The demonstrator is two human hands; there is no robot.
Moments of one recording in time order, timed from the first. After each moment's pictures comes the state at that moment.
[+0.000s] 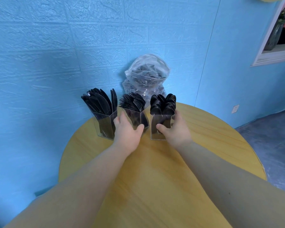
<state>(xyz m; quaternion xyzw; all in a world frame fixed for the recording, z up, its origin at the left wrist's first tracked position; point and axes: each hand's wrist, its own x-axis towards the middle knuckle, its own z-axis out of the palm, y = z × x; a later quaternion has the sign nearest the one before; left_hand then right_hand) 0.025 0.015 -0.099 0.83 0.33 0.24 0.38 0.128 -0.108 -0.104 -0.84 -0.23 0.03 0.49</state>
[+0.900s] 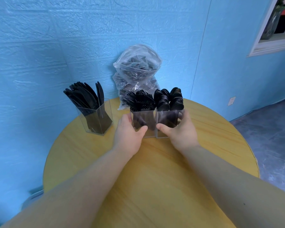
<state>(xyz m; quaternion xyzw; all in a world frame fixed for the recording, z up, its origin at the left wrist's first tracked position) 0.042 -0.011 -0.119 0.84 0.30 0.28 0.36 0.142 -0.146 -0.123 -0.81 -0.20 0.01 0.55</state>
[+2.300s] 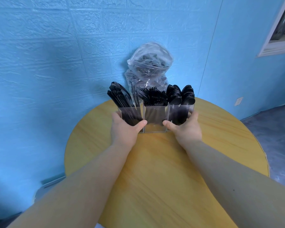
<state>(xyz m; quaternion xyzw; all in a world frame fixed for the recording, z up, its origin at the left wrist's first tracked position) 0.008 0.014 -0.120 0.75 0.37 0.33 0.44 0.117 -0.133 -0.122 -0.83 -0.14 0.02 0.53</state>
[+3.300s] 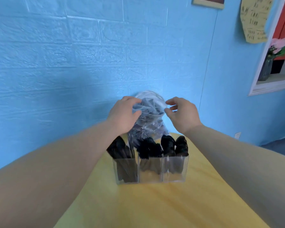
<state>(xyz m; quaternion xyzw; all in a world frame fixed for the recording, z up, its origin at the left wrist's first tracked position) 0.067 0.061 0.049 0.94 0.16 0.28 0.13 0.176 -0.104 0.045 -0.83 -0.36 -0.15 0.40</state>
